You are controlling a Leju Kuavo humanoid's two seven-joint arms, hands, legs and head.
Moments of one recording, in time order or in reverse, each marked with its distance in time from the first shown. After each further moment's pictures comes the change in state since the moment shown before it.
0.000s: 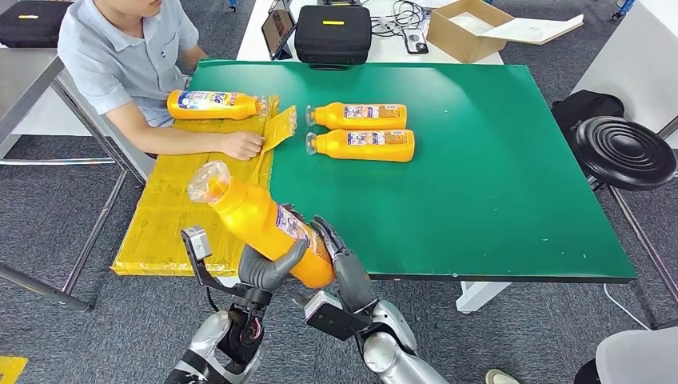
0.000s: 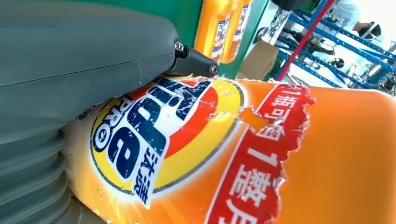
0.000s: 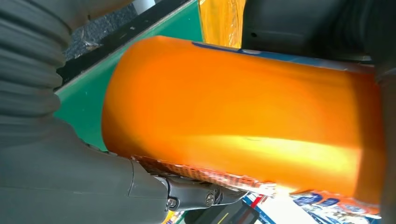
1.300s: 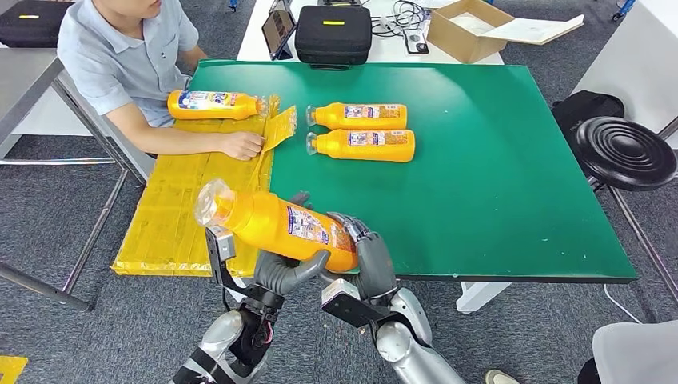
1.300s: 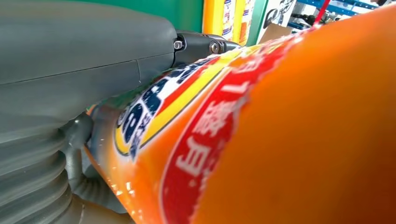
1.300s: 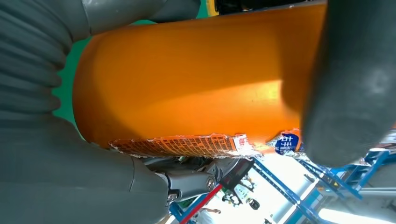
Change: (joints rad) left arm -0.027 0.013 -0.089 0.021 -0.104 0.040 0.017; right arm 0.008 -0.020 -0.112 -0.099 0.106 -0.087 0.001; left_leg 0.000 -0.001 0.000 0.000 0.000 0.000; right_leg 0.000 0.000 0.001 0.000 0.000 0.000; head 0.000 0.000
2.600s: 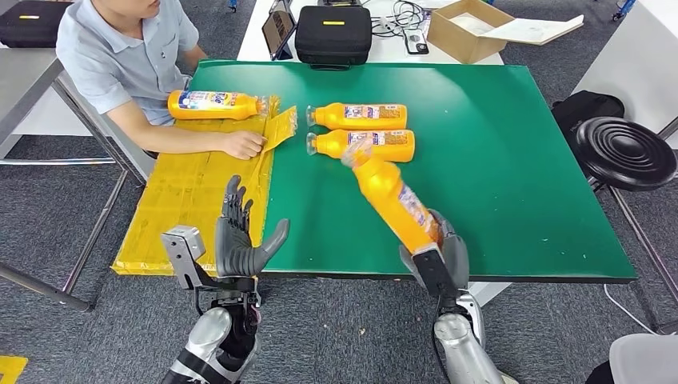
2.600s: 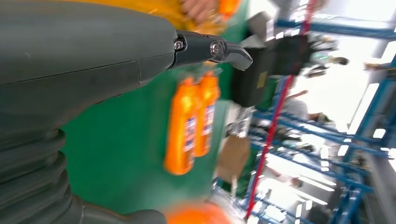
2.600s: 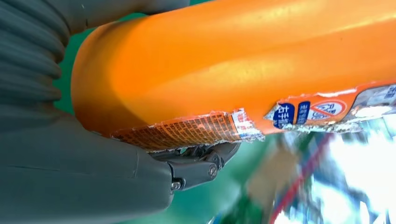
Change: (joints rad) left arm 0.034 -0.021 0.101 -0.104 -0.184 0.391 -0.070; right arm 0.020 -0.020 -0.481 0.092 -0.098 -0.032 0.018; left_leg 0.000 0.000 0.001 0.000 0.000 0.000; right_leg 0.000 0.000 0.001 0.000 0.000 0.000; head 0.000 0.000
